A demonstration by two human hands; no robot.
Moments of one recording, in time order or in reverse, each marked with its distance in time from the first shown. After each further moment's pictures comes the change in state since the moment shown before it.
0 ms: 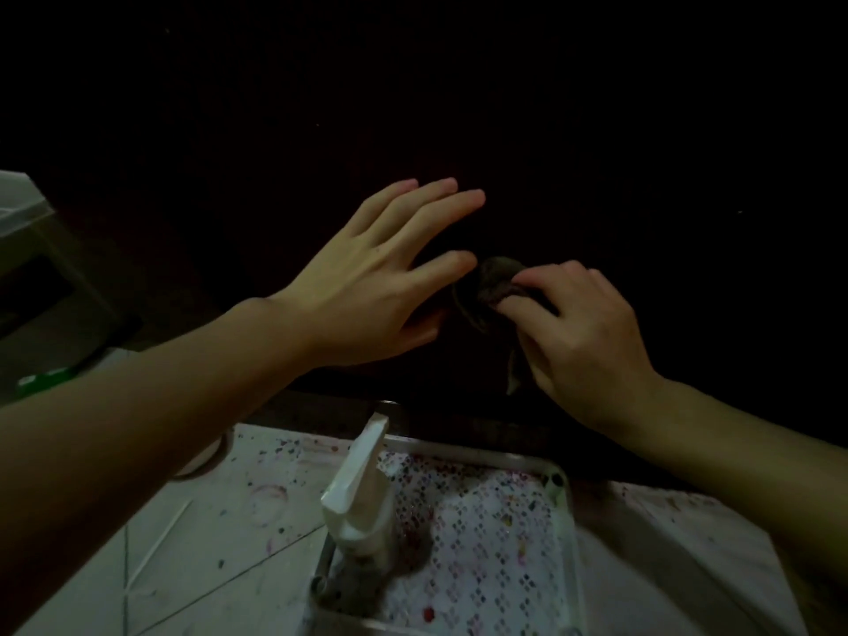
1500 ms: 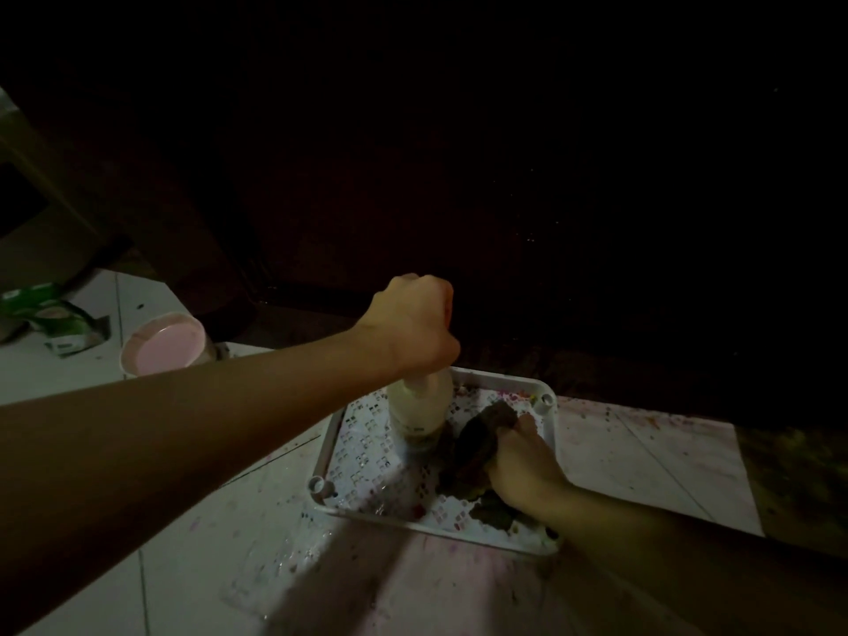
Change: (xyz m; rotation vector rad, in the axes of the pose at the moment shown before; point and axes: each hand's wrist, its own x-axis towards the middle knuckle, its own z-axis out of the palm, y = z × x) left_hand -0.013 0.104 0.032 -0.749 -0.609 -0.892; right_hand -0.190 -0.096 0.105 0.379 -1.122 0.849
